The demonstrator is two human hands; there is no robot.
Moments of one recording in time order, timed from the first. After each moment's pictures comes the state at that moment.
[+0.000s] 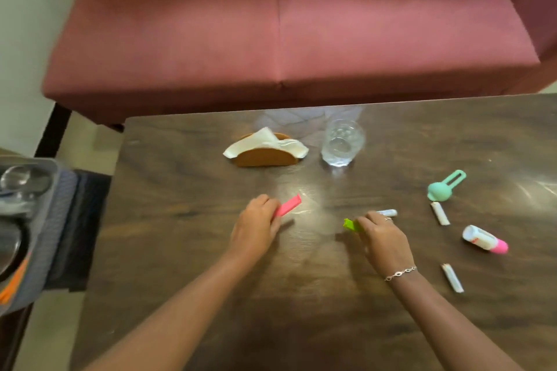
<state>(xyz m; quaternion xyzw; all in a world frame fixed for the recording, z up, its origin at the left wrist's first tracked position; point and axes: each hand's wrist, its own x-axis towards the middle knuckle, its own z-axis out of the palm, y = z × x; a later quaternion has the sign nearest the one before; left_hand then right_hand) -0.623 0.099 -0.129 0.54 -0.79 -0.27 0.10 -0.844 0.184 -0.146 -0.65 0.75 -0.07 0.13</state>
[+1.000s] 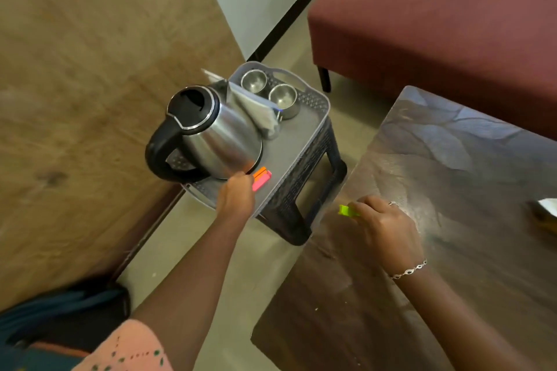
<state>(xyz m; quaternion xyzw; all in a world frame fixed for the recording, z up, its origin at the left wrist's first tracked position) -0.139 0.074 -0.177 0.86 -0.48 -0.15 -0.07 -0.402 0.045 -0.154 -0.87 0.44 -0.15 0.15</state>
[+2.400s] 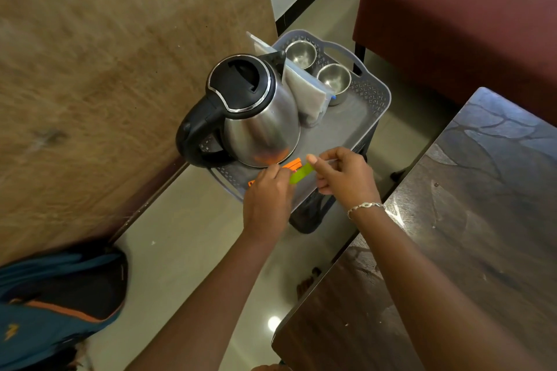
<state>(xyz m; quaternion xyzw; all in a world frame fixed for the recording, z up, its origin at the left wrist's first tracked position) -0.135 0.098 -0.161 0.84 -0.51 -0.12 0.12 -0.235 0.008 -0.152 -0.59 0.56 -0.12 0.57</state>
